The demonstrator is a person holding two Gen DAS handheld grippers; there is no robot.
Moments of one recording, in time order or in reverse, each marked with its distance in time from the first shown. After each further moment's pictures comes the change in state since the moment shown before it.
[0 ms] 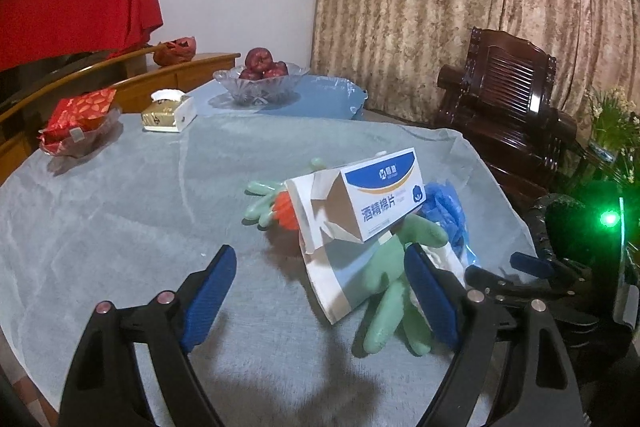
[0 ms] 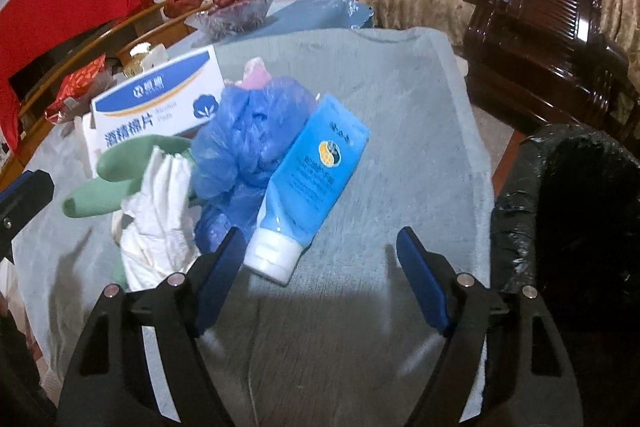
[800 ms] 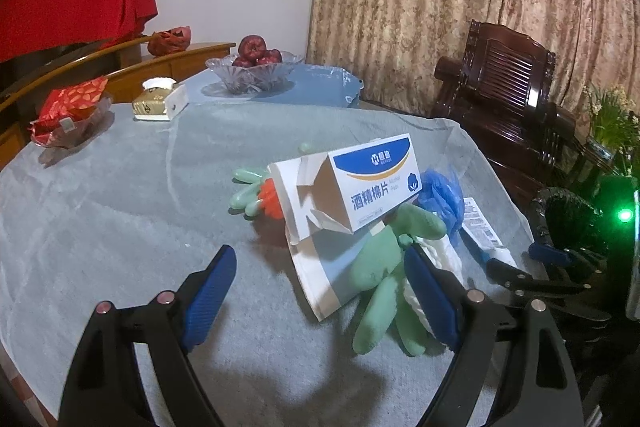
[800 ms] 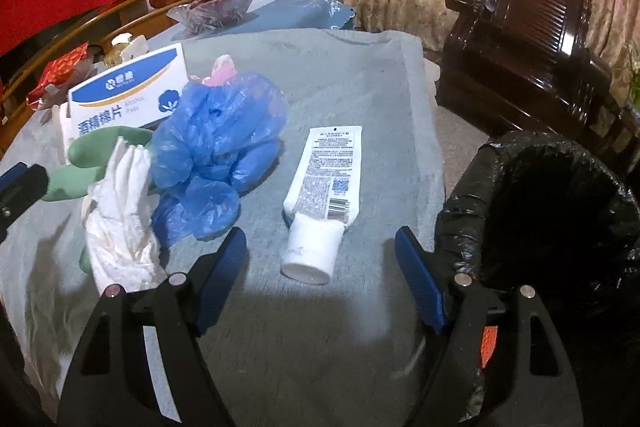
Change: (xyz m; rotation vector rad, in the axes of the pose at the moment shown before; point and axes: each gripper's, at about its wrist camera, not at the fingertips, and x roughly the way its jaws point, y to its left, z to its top) left arm 0.014 -0.005 -0.005 -0.008 0.032 -0.017; right arm -0.006 -0.020 -0.001 -0.036 0.001 -0.100
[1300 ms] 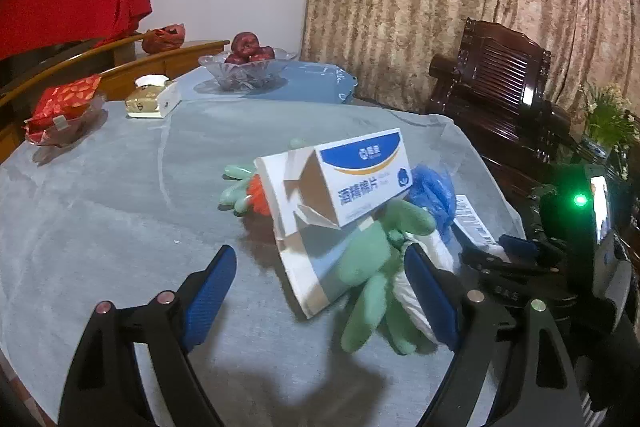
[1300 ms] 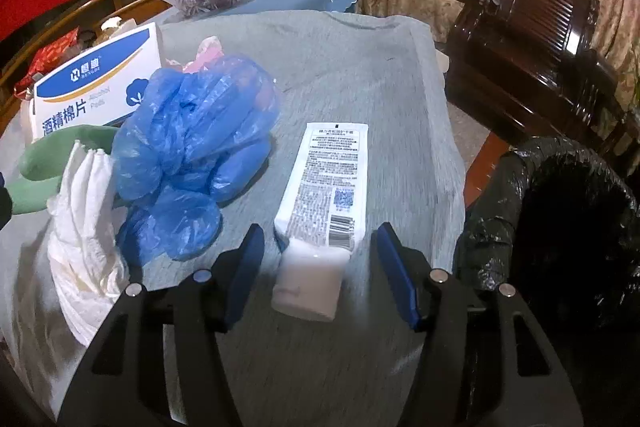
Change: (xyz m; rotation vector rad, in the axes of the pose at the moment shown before) left arm 0.002 -0.006 -0.002 0.006 0.007 -0.025; right arm 0.028 0.002 0.012 -0.027 0.051 -0.021
